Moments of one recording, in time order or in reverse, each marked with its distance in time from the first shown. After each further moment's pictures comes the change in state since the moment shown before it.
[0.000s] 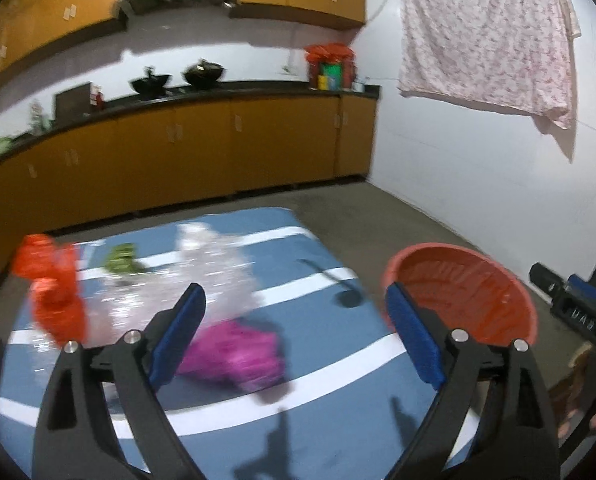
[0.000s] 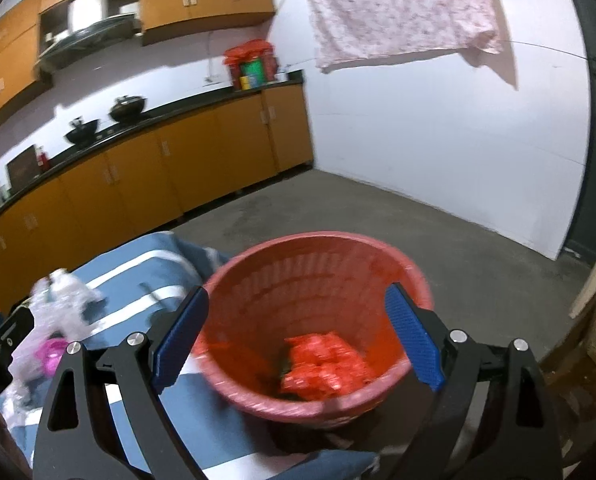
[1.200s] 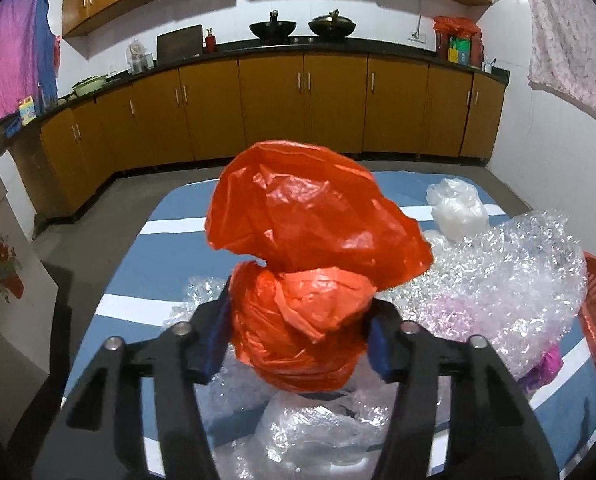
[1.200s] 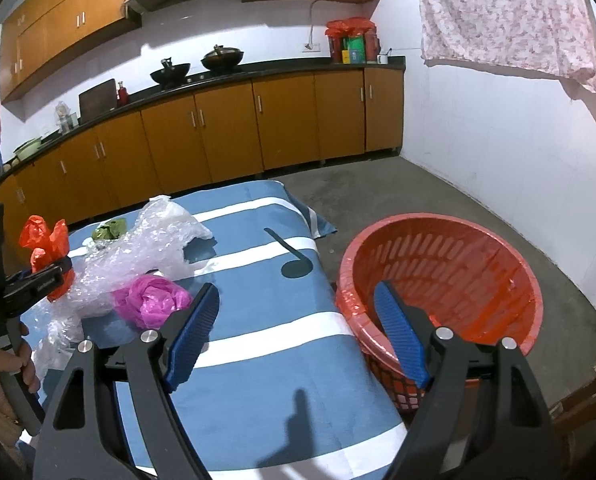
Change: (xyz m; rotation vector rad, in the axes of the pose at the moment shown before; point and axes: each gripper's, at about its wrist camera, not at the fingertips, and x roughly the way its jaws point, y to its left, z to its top) left arm 0.052 0.187 -0.017 -0.173 0.157 0.327; right arm -0.004 0.109 -0.034 -0.210 0.087 0.198
